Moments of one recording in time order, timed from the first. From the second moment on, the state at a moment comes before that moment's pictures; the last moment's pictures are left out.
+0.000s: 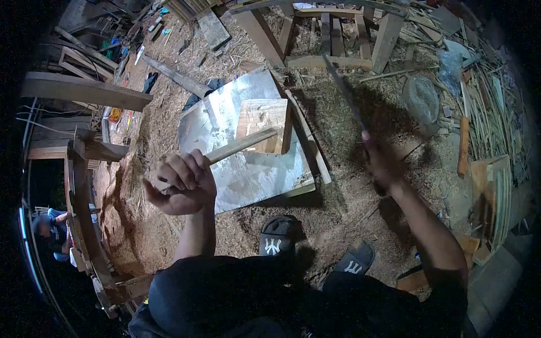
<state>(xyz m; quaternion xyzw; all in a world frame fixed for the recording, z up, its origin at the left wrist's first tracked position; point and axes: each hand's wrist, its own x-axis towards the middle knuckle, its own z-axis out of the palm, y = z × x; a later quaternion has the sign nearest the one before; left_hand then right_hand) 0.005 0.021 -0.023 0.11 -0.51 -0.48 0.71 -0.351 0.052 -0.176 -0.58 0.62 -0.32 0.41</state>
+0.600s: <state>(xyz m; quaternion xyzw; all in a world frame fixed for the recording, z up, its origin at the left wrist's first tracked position) -0.007 0.044 -0.027 0.24 -0.51 -0.40 0.72 -0.243 0.059 -0.083 -0.61 0.53 -0.29 0.51</state>
